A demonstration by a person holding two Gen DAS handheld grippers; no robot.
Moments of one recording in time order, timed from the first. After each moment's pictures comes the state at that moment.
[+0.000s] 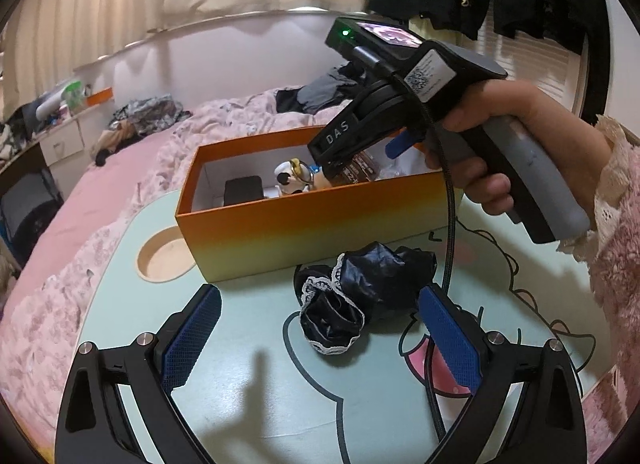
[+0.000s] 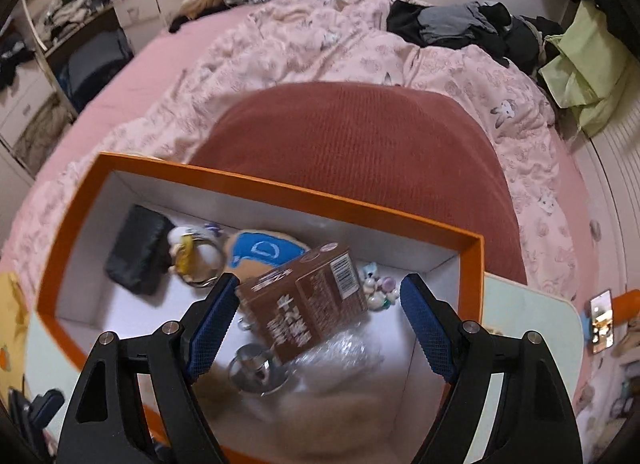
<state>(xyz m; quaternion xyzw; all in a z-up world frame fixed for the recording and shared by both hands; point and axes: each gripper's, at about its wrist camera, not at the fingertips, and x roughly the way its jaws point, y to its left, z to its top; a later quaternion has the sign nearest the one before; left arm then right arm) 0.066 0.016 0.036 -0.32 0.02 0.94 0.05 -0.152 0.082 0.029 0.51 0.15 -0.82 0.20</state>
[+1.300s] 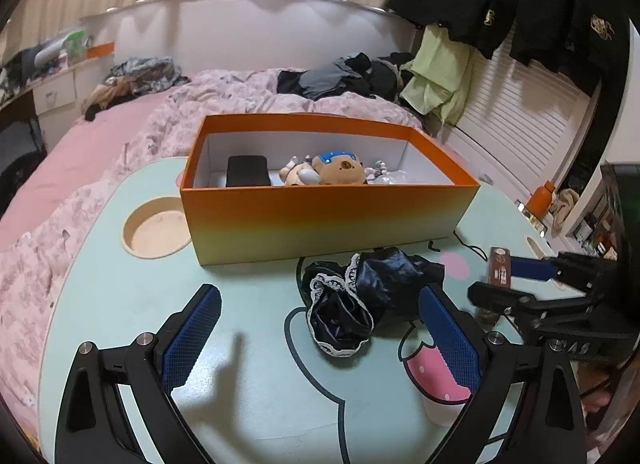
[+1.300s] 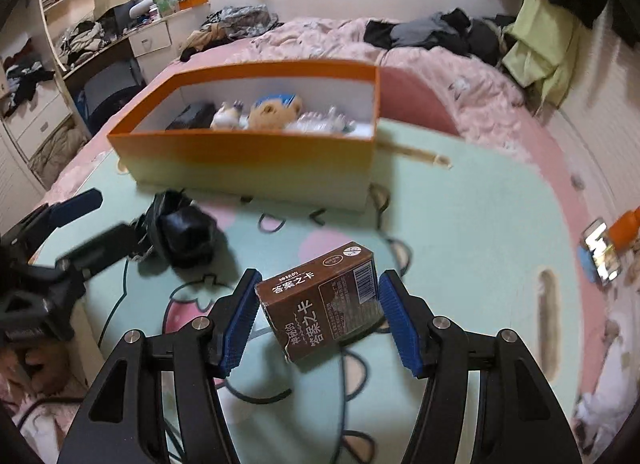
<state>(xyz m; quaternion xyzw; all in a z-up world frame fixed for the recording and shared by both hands) 0.054 -0.009 0.033 -0.35 -0.07 0.93 0.08 0.003 0.180 0.027 0.44 0.09 -0.87 0.21</state>
